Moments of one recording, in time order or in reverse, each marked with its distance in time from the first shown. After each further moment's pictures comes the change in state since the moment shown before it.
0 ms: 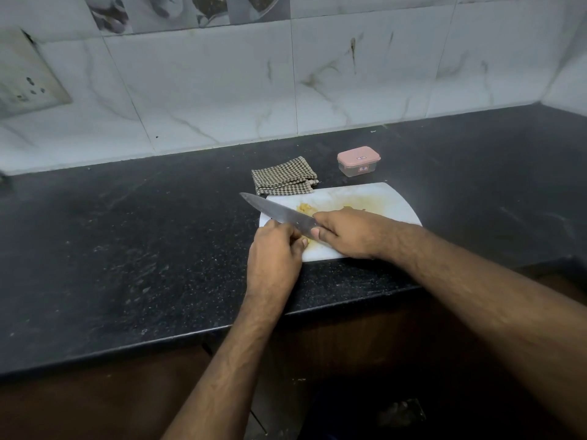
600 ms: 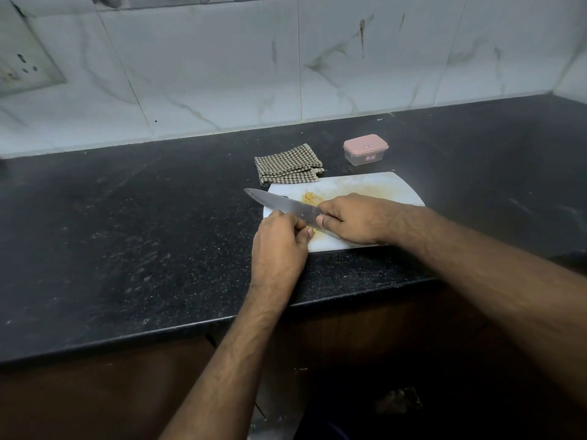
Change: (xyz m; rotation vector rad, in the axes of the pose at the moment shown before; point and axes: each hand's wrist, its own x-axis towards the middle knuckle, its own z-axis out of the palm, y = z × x) left_hand 0.002 -0.004 0.003 -0.051 -0.019 -0.063; right_hand 0.009 -0.005 -0.006 -0.059 -0.036 0.017
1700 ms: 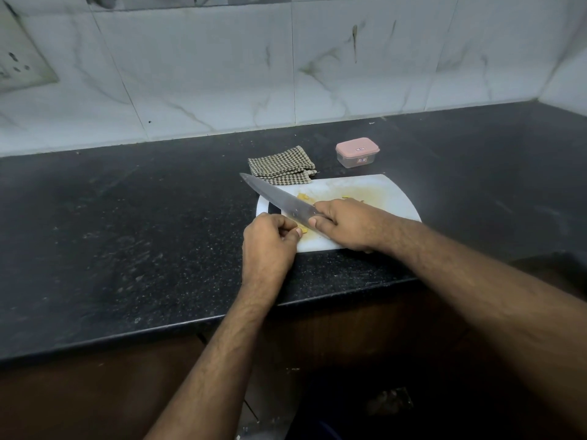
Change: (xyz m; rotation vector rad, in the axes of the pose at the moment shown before) left_hand -0.002 0.002 -0.005 -0.188 -0.005 -0.145; right_hand -0.014 -0.004 0.005 0.142 0.089 0.035
